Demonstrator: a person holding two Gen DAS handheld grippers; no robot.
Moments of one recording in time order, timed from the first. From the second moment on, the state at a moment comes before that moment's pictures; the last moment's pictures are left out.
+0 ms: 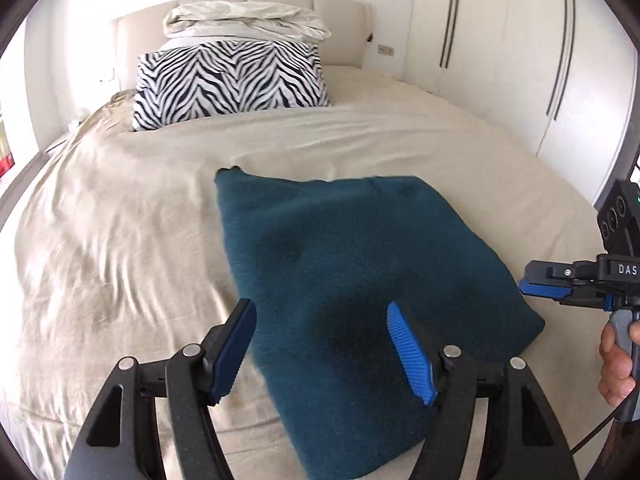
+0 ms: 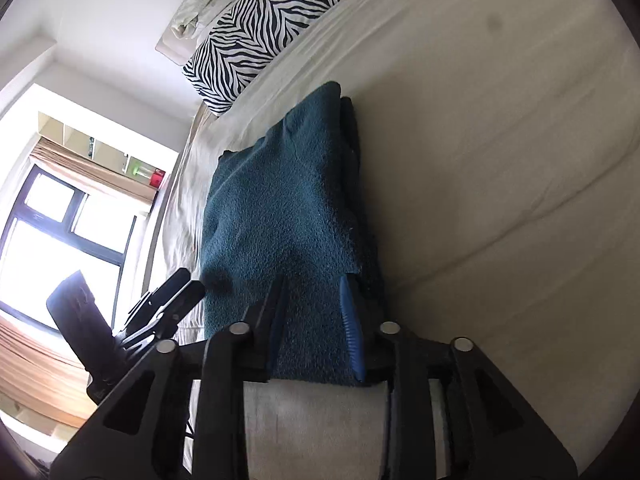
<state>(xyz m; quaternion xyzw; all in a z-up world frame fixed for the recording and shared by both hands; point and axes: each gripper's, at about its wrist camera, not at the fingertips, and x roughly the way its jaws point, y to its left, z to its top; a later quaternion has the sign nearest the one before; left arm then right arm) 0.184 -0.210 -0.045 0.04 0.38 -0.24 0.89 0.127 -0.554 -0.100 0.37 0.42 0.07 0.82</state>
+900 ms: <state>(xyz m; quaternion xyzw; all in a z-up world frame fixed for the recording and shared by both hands) 0.280 -0.205 -0.105 -0.11 0.57 -0.25 0.78 0.271 -0.552 -0.140 0.34 0.53 0.05 0.78</state>
